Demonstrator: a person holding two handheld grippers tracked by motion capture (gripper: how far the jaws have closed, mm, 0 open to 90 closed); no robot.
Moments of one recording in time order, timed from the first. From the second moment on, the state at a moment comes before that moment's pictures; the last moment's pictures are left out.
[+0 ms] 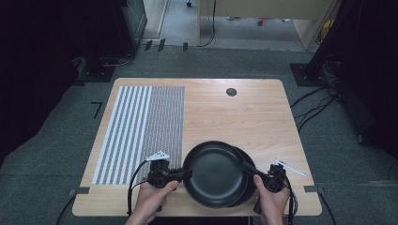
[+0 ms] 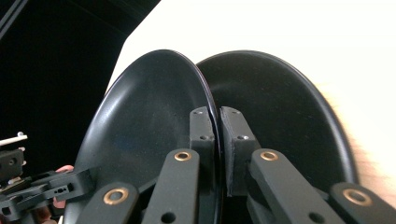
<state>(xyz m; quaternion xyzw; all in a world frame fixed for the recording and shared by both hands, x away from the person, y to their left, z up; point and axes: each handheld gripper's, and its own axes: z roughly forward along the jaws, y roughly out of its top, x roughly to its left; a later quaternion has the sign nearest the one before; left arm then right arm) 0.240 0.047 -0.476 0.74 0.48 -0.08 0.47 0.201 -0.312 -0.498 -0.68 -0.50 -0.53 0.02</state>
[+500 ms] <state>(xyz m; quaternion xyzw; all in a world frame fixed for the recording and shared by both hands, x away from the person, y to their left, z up) 0.253 0.082 -0.466 0.71 0.51 -0.07 0.48 0.232 -0.280 -0.483 -0.66 -0.52 -0.54 0.03</state>
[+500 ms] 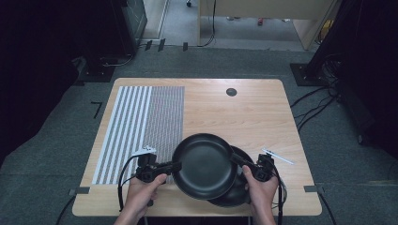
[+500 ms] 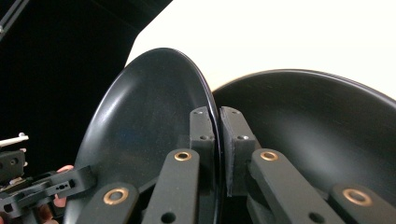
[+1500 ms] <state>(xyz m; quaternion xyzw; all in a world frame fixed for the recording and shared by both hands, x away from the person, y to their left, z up) 0.289 0.175 -0.469 0.63 0.59 -0.03 0.50 0.332 -0.179 -0.464 -0.63 -0.59 -0.51 0.05</state>
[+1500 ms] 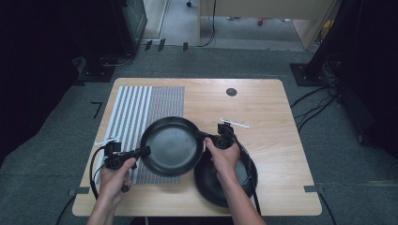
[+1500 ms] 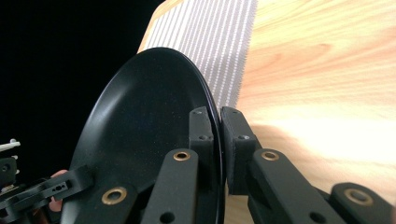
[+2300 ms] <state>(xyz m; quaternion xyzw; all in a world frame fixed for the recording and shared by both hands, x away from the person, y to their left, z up) 0.325 0.229 -0.491 0.60 0.64 0.01 0.48 0.405 -0.105 -0.491 -0.63 -0.61 -0.48 0.07</state>
